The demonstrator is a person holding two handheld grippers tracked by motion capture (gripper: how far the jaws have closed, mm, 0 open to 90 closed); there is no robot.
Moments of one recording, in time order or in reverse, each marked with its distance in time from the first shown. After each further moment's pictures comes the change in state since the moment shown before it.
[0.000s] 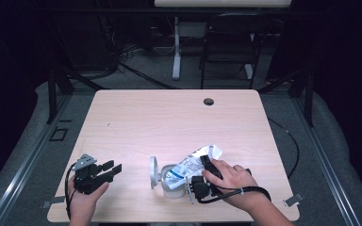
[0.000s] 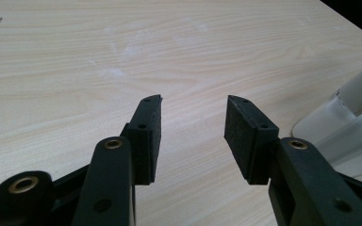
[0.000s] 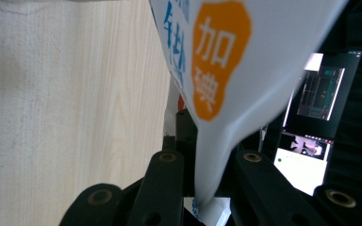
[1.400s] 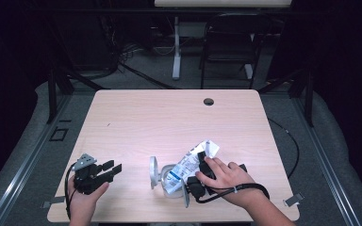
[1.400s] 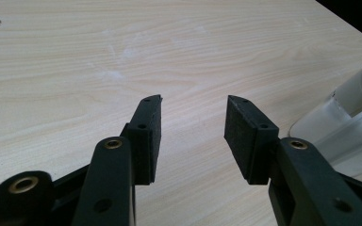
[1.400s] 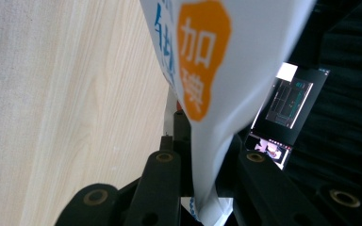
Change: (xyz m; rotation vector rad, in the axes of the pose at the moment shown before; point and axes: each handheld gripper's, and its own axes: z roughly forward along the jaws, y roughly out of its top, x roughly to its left) left arm -0.001 0.001 -0.001 -0.005 -0.001 0.004; right arm 0.001 0.010 0.007 0.044 -0.080 -0.183
